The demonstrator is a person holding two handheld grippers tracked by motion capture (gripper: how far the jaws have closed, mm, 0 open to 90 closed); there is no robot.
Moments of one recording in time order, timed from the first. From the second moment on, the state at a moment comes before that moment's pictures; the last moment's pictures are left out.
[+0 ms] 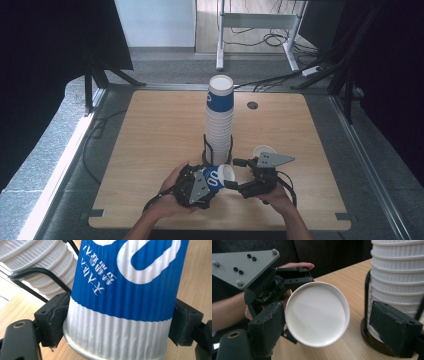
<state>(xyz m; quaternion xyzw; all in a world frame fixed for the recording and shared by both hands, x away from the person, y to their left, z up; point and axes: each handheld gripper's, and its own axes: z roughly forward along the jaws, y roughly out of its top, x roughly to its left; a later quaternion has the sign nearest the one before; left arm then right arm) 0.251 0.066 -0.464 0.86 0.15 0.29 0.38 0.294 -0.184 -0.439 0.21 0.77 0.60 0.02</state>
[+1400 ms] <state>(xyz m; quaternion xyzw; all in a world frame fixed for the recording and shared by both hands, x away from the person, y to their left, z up) 0.250 0.044 -0.467 0.89 0.07 0.37 0.28 0.322 -0.116 -0.405 0.10 0.97 0.22 0.00</state>
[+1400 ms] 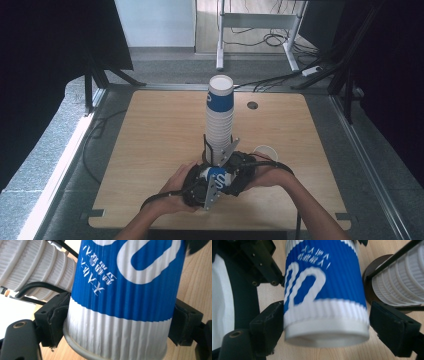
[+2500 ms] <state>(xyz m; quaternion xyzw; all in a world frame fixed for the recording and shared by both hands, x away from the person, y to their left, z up) 0.256 0.073 -0.446 0.86 0.17 0.29 0.40 0.314 -0.150 -0.401 0.11 0.93 0.34 0.04</state>
